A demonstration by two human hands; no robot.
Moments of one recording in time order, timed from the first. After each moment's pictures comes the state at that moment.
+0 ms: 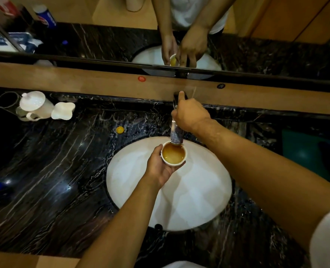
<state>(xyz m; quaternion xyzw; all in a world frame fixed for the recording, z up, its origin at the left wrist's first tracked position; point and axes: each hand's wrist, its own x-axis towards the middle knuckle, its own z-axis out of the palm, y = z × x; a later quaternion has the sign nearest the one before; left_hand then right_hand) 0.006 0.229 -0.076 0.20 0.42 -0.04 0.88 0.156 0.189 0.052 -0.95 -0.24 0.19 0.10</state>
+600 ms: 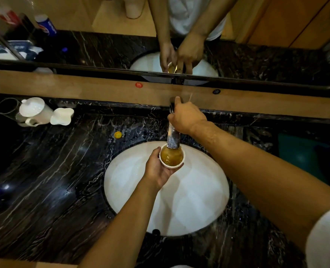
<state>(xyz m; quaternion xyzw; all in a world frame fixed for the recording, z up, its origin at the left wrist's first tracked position) 0.015 0.228 -0.076 0.20 0.44 -0.04 0.87 0.161 0.187 0.059 -0.94 -0.25 0.20 0.11</state>
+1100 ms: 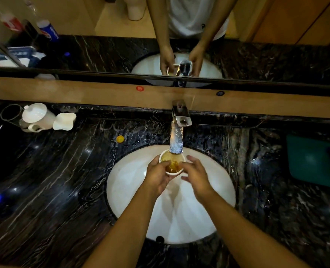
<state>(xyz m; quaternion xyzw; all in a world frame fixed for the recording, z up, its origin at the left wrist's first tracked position) 0.010 0.234 -0.083 0.34 0.45 -0.03 0.83 0.052 0.108 -0.057 -0.69 0.15 0.36 0.61</state>
